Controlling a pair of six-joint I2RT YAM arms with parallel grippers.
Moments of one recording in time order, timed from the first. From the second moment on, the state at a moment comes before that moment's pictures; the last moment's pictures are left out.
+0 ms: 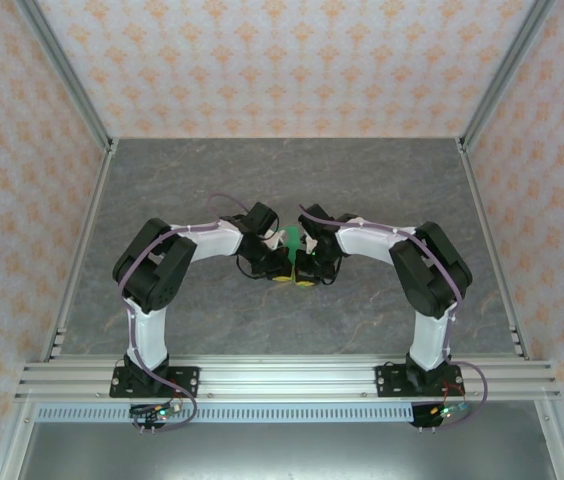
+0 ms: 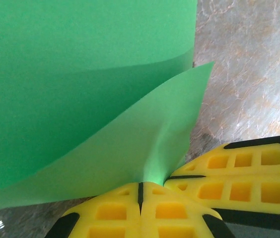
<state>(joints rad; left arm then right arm) -0.54 1.95 1.14 -0.44 0.61 -0.61 0.63 1.88 1.14 -0.66 -0.42 0.64</state>
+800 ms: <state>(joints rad) -0.38 1.97 1.19 -0.50 0.56 -0.55 0.63 1.88 1.14 -0.67 -0.40 0.61</state>
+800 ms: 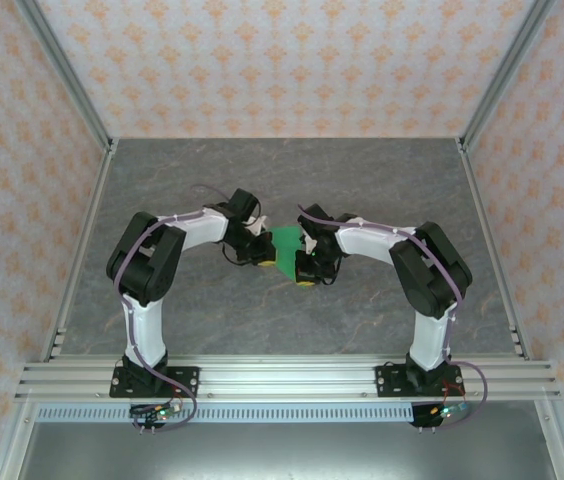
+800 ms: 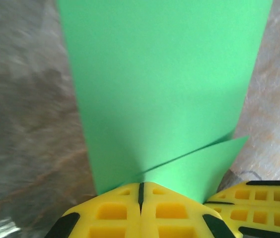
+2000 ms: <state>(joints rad) -0.38 1.85 1.03 -0.27 0.55 -0.76 0.74 1.59 1.03 -0.45 -0.08 0.38</state>
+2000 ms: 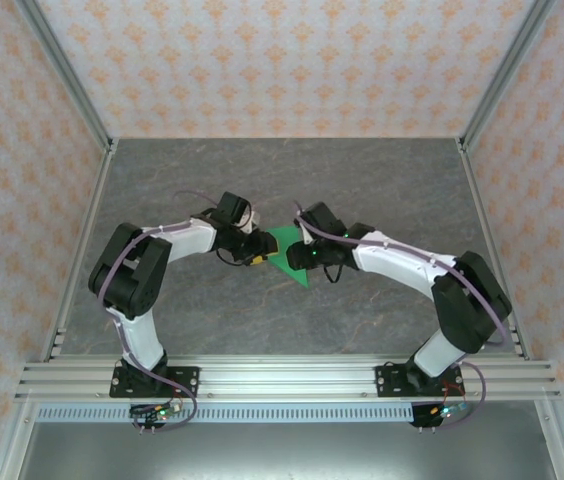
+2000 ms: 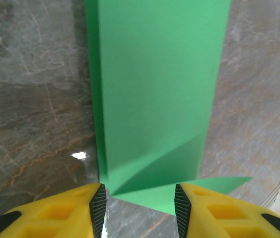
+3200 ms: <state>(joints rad) -0.39 1.89 1.11 -0.24 0.59 -0.87 0.84 1.73 0.95 -0.30 0.08 0.23</state>
